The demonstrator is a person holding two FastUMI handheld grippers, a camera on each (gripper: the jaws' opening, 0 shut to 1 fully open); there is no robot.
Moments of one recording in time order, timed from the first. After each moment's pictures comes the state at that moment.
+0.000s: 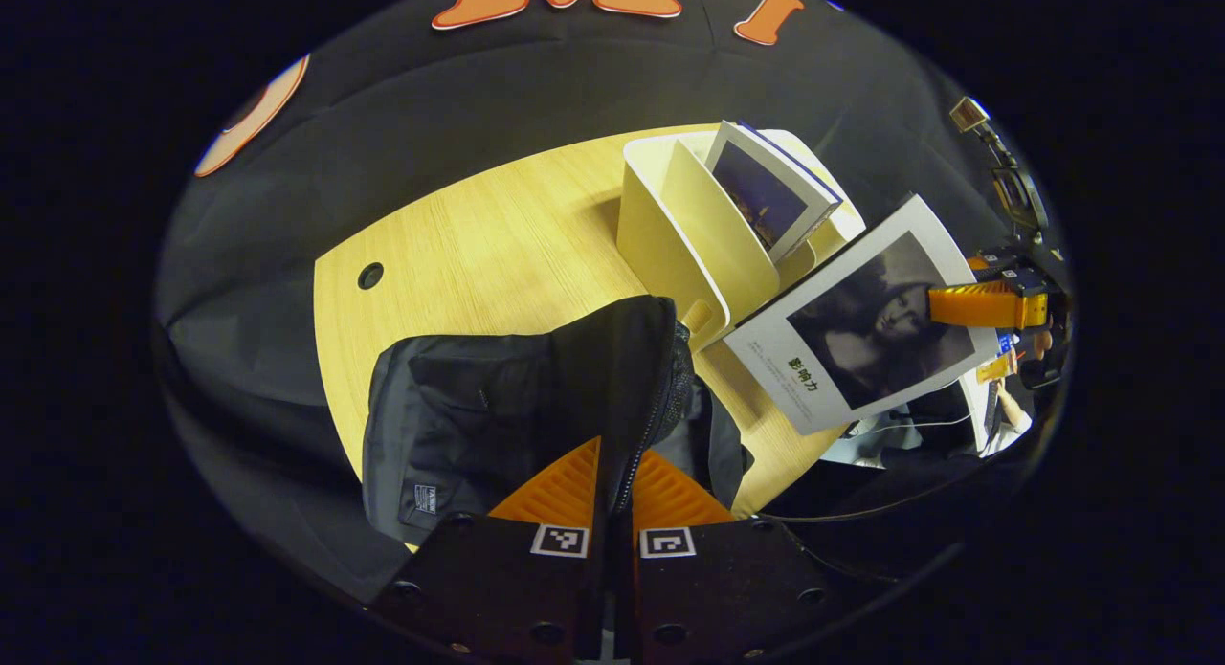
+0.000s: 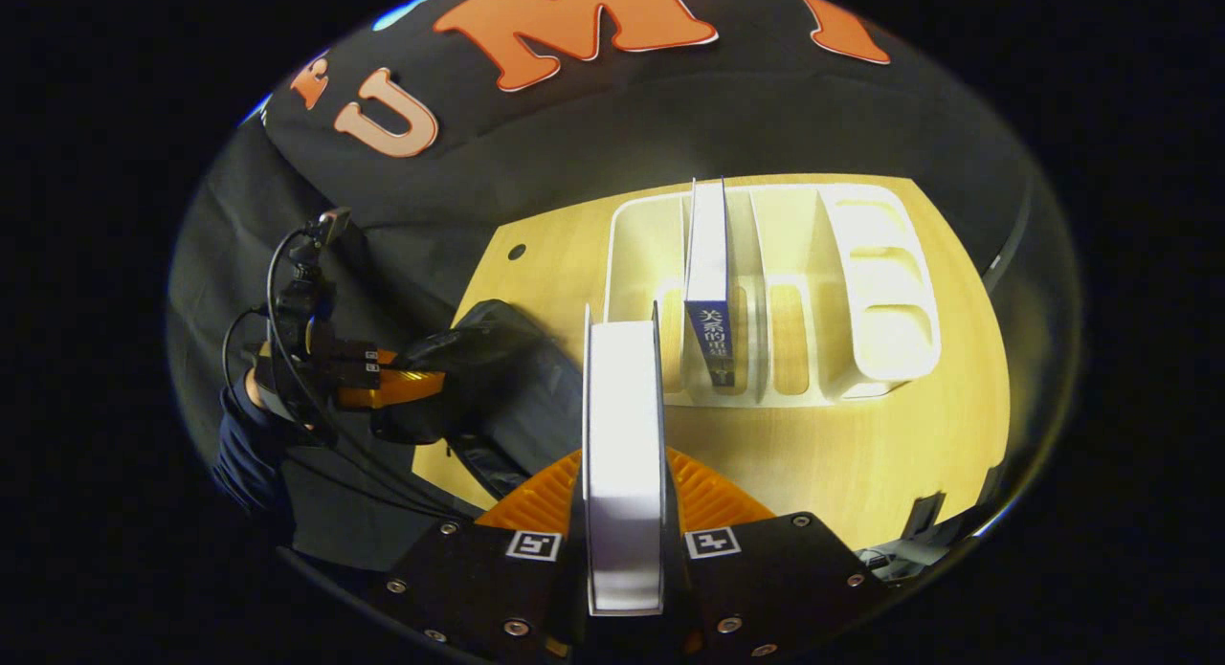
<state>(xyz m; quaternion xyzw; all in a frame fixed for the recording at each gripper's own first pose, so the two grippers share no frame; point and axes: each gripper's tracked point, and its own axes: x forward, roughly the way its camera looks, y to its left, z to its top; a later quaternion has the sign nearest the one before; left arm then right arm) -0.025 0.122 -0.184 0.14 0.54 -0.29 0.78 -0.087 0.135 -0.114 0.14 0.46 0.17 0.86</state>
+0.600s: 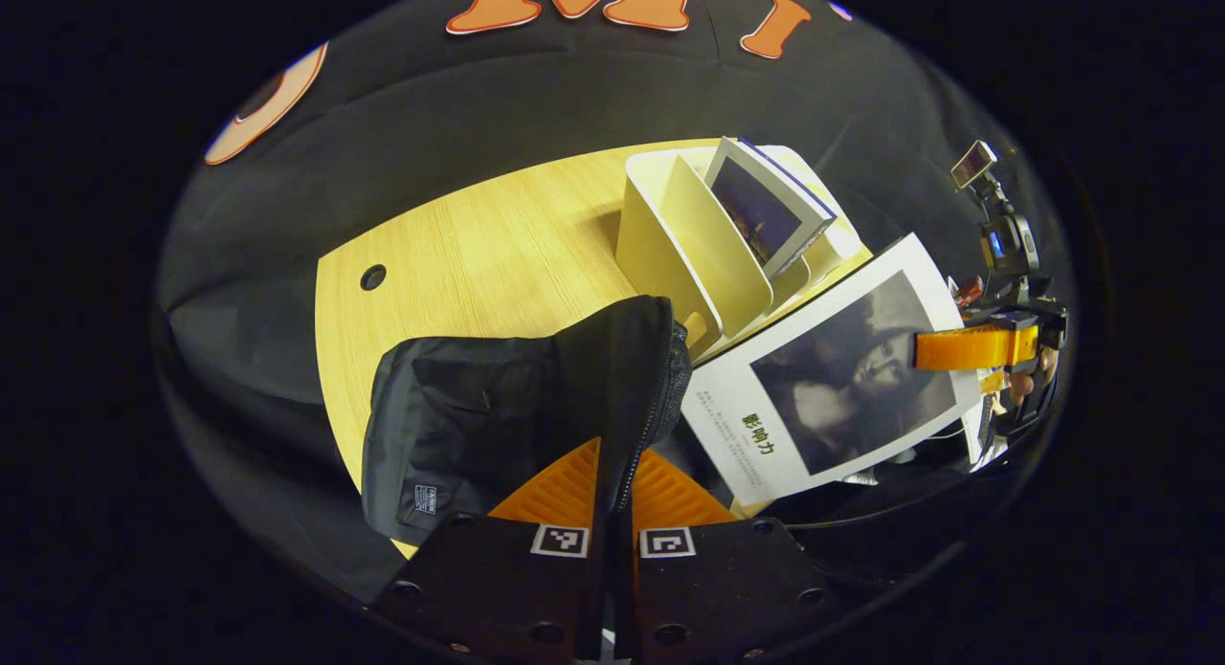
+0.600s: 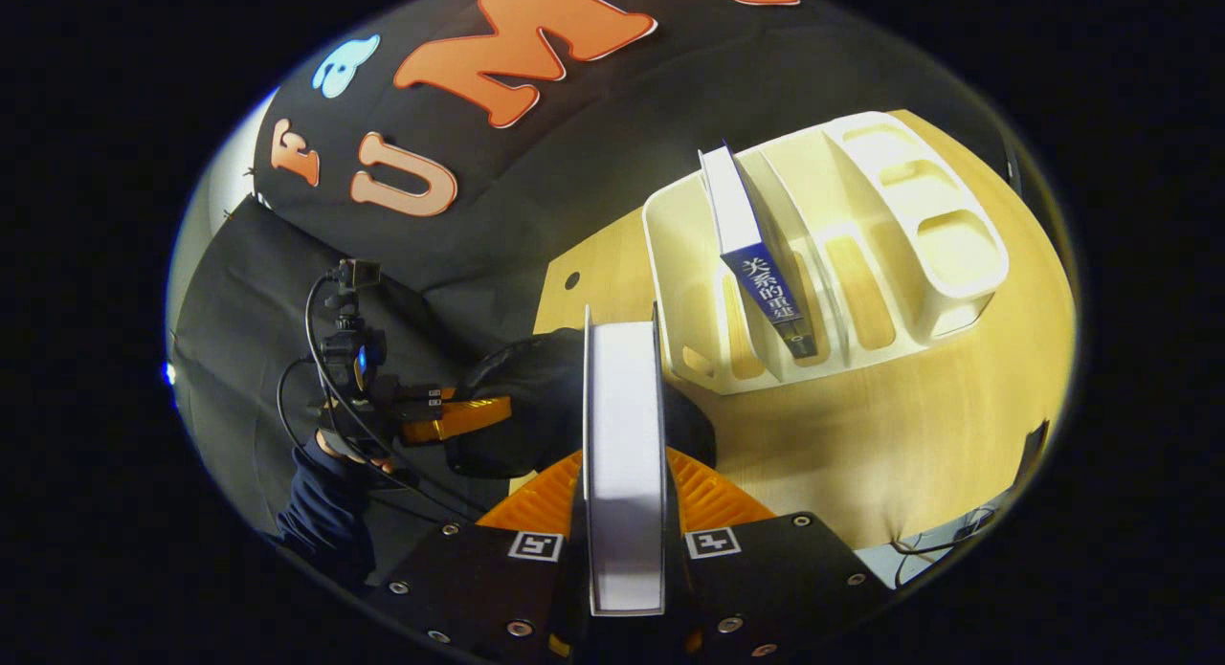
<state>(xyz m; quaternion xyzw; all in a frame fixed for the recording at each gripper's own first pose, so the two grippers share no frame) -0.029 0.120 -0.175 0.11 0.52 -0.29 0.79 -0.096 0.179 -0.122 0.30 0.42 0.22 0.83</state>
